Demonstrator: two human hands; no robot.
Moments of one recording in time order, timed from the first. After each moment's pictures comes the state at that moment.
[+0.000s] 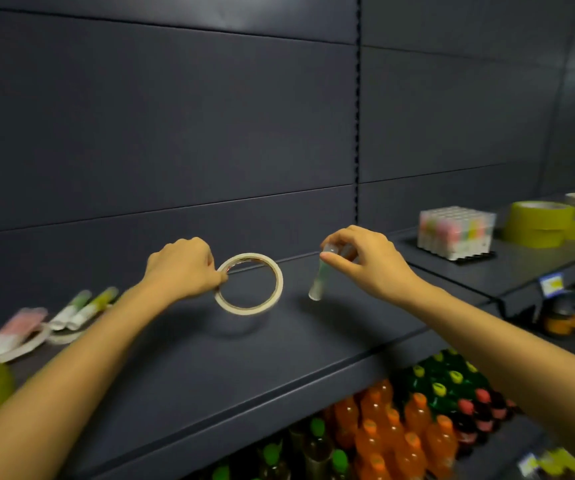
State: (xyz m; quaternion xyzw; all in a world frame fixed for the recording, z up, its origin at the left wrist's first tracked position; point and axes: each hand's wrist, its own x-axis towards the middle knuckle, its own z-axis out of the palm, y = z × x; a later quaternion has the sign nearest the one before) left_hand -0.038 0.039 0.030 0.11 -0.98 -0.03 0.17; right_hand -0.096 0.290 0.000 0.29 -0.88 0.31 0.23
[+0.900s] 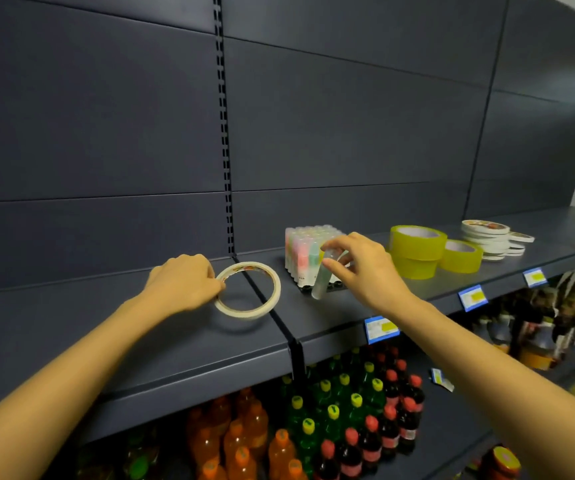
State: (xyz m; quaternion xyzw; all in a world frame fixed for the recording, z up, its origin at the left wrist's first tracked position) left_hand -0.172 0.326 0.001 0.10 -0.98 -0.07 0.14; right_hand -0.223 0.576 -0.006 0.28 -0.88 0.28 0.26
